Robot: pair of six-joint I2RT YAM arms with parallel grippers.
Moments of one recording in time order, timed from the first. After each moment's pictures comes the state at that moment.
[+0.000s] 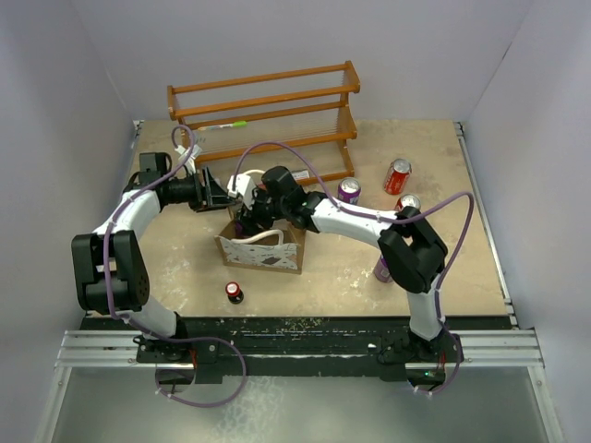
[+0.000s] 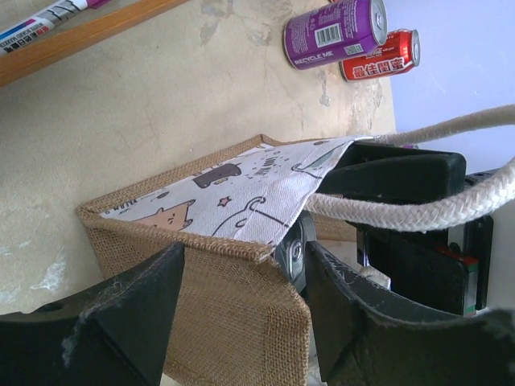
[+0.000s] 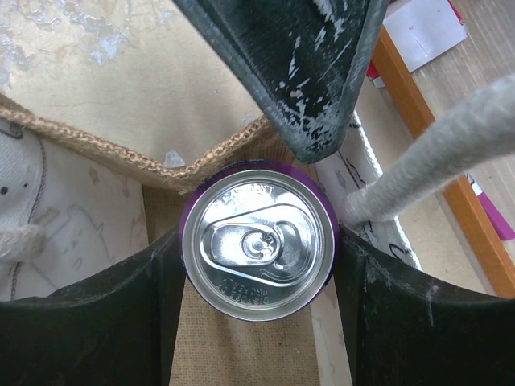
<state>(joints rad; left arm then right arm) 0.11 1.59 1.05 -0.37 1.01 -0.21 0.87 1.97 1.45 -0.07 -0.34 -0.31</state>
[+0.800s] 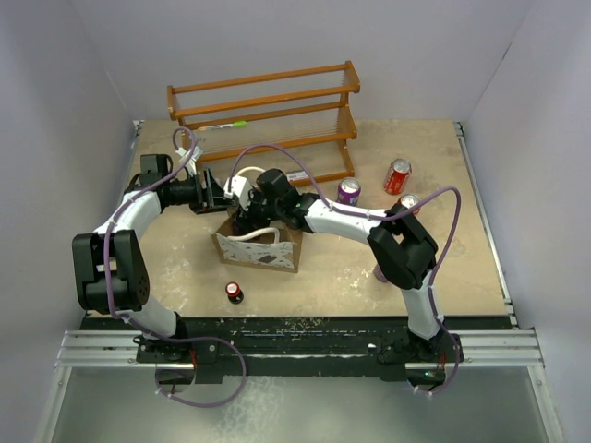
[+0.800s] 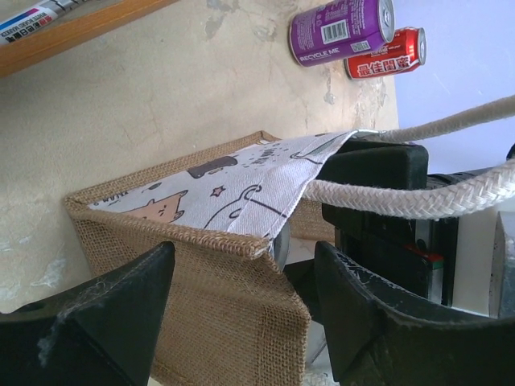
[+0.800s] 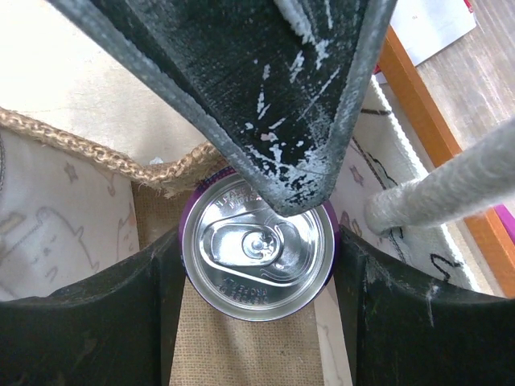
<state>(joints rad) 0.11 1.59 1.03 -0.36 1.00 -0.21 0.87 2.04 1.49 -0.05 -0.31 -0.29</state>
